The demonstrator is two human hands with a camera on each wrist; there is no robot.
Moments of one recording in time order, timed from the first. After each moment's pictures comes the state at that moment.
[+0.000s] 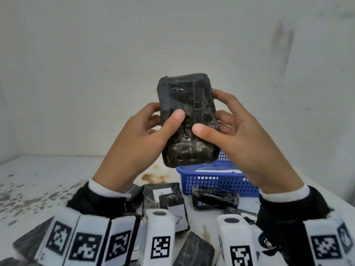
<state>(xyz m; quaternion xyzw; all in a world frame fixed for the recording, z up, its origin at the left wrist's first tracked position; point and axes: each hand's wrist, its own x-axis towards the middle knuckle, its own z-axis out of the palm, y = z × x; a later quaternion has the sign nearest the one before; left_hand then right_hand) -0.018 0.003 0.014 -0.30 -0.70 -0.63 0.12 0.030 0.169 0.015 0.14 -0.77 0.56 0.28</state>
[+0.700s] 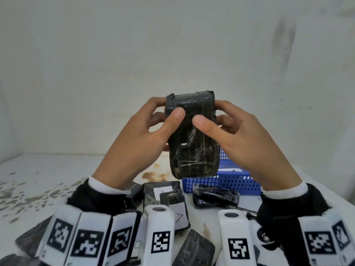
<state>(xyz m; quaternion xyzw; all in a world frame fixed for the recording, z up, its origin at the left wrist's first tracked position) -0.020 -0.001 0.013 -0.34 -0.71 -0.62 0.10 0.028 0.170 0.014 0.09 -0.82 0.48 0.30</state>
